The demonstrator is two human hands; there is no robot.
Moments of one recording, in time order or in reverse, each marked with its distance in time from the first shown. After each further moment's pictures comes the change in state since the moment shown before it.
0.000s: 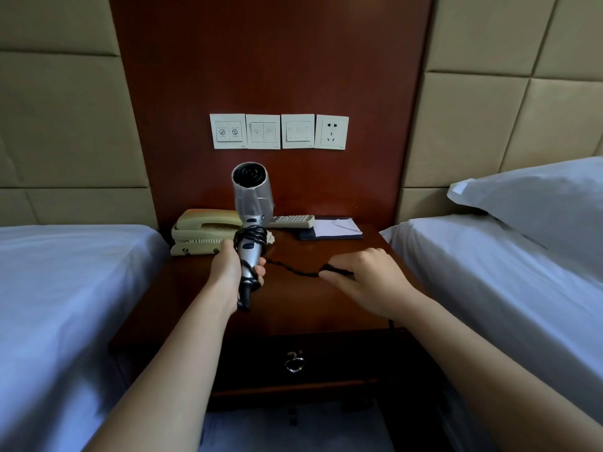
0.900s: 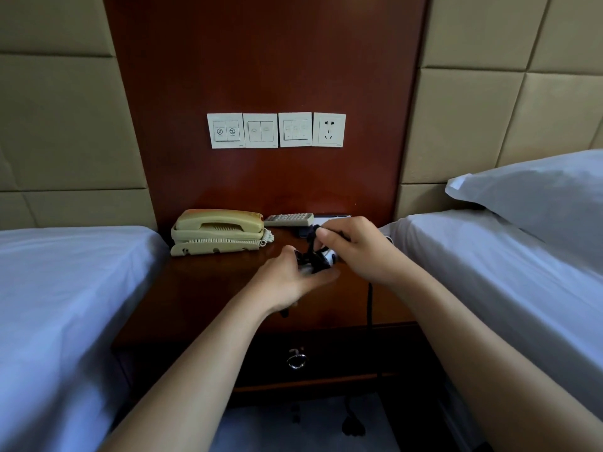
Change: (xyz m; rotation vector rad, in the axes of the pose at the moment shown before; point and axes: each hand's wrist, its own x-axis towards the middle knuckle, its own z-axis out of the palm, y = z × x) left_hand -0.034 -0.021 0.032 1.191 -0.362 0.484; right_hand 0.024 -0.017 -0.021 0.427 0.053 0.071
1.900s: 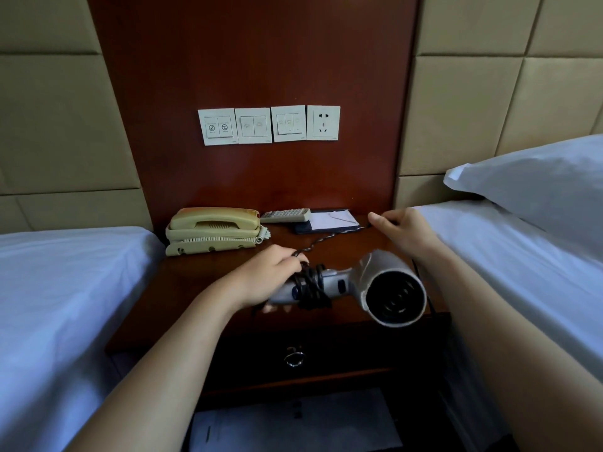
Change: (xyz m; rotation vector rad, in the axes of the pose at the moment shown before) left_hand -0.015 0.010 -0.023 -0.166 -0.206 0.062; right_hand 0.002 0.105 -0.031 0.003 0.250 0.331
